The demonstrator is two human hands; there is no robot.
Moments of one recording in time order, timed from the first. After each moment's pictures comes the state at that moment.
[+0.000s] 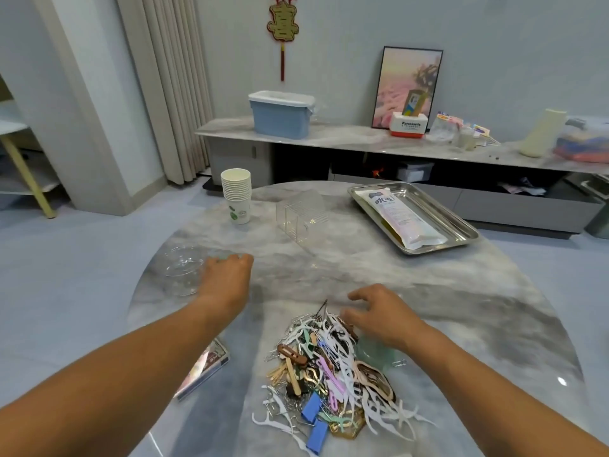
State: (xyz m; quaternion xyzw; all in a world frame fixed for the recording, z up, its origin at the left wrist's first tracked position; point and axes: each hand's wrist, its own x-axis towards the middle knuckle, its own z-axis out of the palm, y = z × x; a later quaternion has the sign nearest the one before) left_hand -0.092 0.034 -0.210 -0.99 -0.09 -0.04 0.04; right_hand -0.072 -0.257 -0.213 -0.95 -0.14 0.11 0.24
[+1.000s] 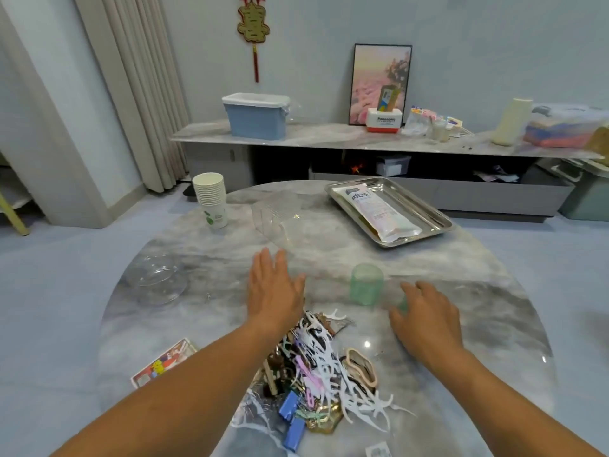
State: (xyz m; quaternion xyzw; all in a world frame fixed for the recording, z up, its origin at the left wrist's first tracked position) left_hand -0.081 -0.090 -0.239 -0.97 -0.08 -0.09 -0.21; right_hand -0.090 -0.347 -0.227 -0.99 0.04 -0.05 0.09
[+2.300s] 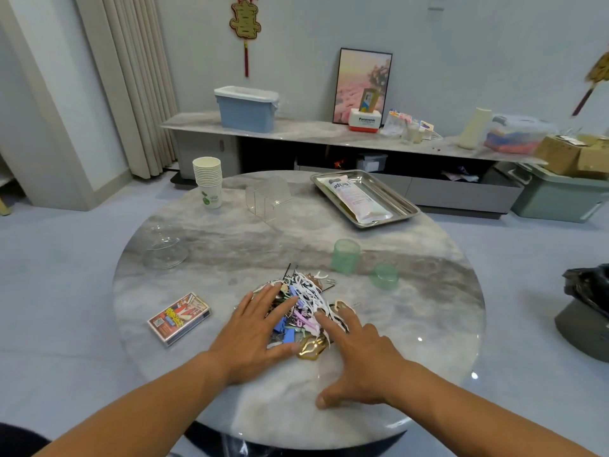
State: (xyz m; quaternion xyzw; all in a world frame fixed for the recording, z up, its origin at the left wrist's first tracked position) left_hand -0.224 -0.053 -0.277 -0.97 0.19 -0.04 -0.13; right_hand -0.240 -0.300 -0.217 -0.96 -0.20 0.17 0.03
